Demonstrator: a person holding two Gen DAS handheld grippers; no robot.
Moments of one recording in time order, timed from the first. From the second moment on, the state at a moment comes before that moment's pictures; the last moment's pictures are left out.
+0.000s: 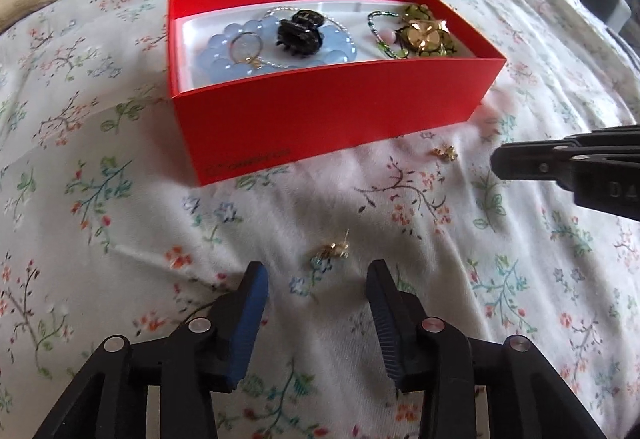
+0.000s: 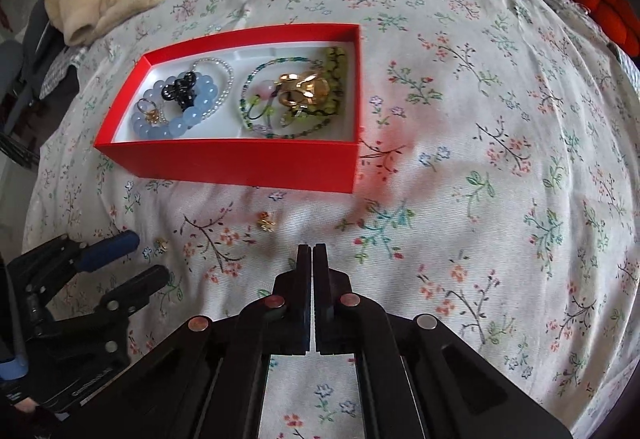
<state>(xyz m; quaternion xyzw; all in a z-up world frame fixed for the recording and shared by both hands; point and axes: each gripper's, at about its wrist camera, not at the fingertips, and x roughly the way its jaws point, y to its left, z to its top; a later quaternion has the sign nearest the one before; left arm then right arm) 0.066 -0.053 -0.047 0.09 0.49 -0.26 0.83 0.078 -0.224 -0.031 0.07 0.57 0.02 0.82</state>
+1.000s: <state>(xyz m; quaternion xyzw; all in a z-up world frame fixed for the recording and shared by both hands) 0.068 -0.032 -0.040 0.09 0.49 -0.23 0.84 0.100 -0.208 -0.046 0.07 0.56 0.04 0.82</state>
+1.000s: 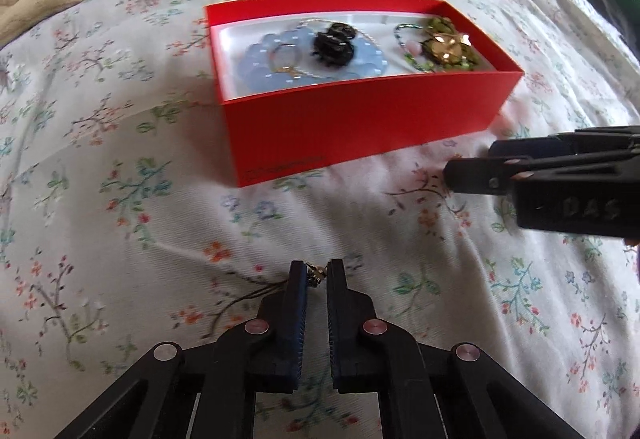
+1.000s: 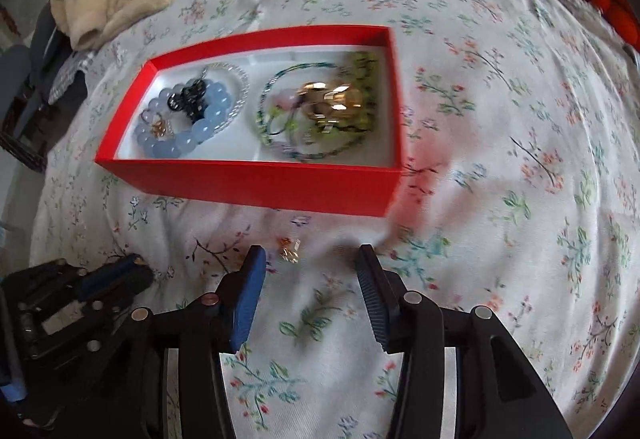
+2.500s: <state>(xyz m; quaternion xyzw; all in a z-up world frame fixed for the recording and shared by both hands) 0.076 -0.012 -0.033 0.03 0.52 -0.21 0.82 0.094 -0.186 -0.049 0.03 0.58 0.05 0.81</state>
